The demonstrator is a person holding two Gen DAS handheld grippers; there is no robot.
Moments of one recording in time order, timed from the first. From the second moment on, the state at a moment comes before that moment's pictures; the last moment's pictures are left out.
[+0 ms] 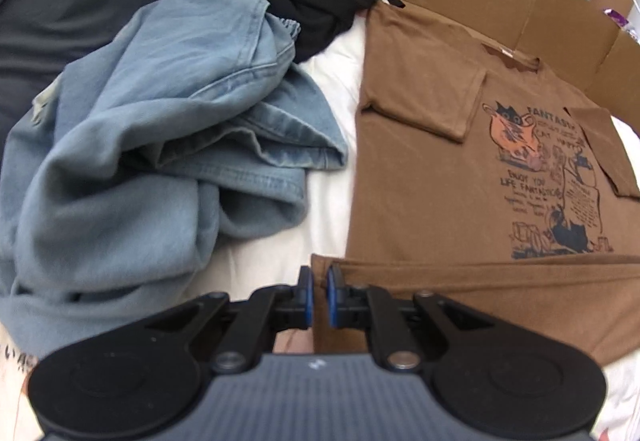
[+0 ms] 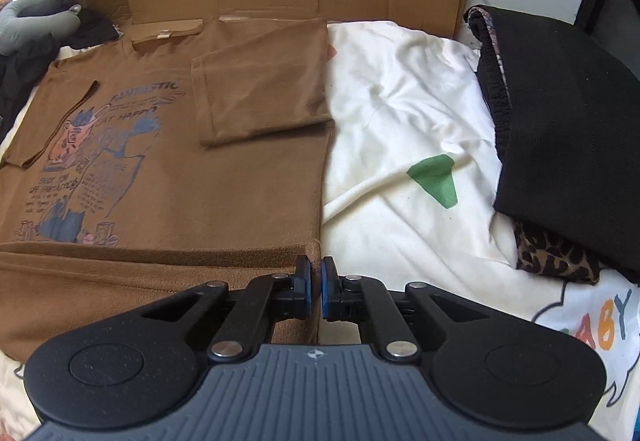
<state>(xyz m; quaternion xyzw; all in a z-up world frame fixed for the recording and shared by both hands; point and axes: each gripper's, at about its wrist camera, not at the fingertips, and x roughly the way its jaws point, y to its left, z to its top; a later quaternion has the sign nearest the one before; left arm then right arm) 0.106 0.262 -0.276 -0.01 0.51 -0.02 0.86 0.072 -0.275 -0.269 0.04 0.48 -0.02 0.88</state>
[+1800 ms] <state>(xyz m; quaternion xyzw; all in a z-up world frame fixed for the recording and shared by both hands) 0.128 0.256 -0.307 0.02 0.52 -0.02 0.85 0.082 -0.270 -0.288 -0.02 0.50 0.01 0.87</state>
